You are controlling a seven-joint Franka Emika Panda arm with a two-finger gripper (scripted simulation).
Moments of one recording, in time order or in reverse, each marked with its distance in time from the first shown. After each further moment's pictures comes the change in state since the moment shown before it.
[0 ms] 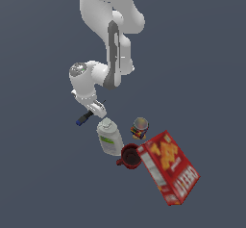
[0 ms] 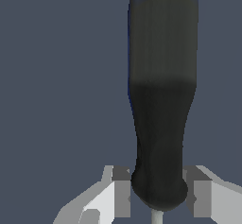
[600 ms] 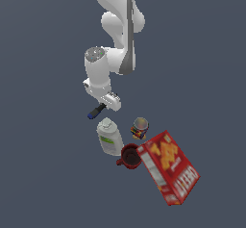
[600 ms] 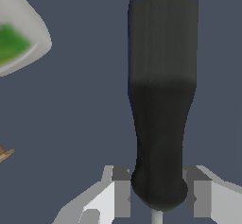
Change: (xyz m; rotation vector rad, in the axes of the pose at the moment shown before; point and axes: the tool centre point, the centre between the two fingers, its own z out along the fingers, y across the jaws) arm -0.044 -0.060 -0.062 0.000 0.000 -0.001
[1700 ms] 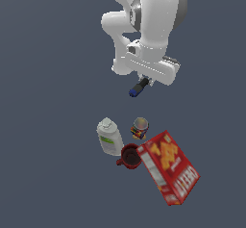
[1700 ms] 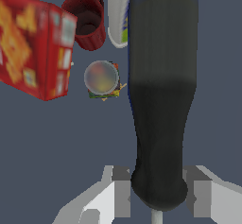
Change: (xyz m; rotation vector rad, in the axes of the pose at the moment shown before) arm -0.113 -0.157 -0.165 -0.005 0.005 -0.001
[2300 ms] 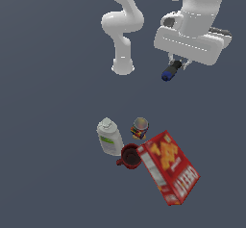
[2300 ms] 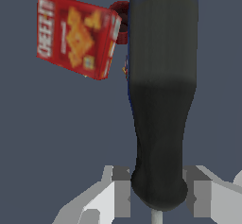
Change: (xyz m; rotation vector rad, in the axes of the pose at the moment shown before) arm -0.055 -0.084 -0.085 0.003 -0.003 -0.002
